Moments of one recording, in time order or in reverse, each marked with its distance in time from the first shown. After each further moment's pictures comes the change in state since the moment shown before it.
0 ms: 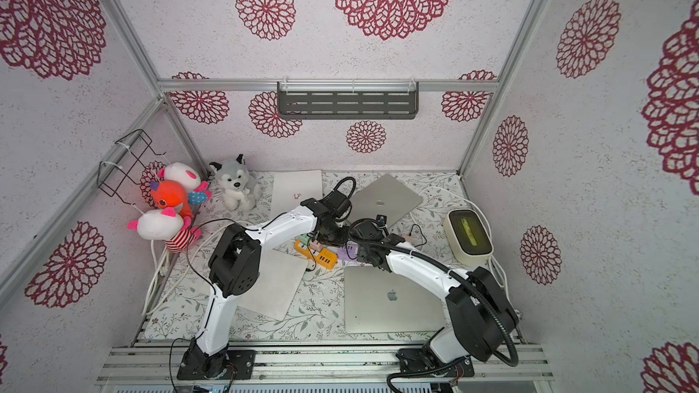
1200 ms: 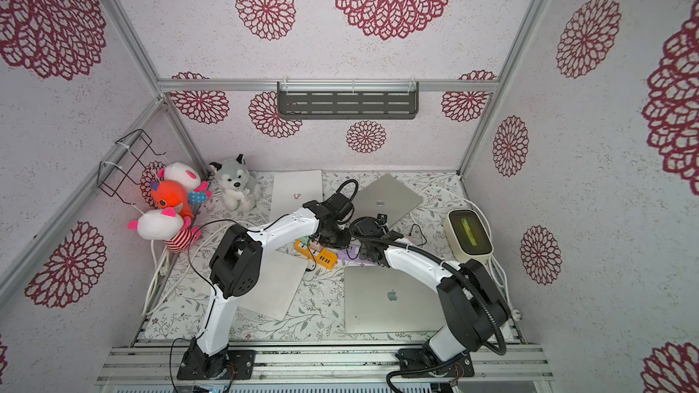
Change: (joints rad) left arm -0.019 0.000 -0.010 0.000 -0.019 -0.016; right arm -0.043 0.051 0.006 0.032 -0.024 -0.035
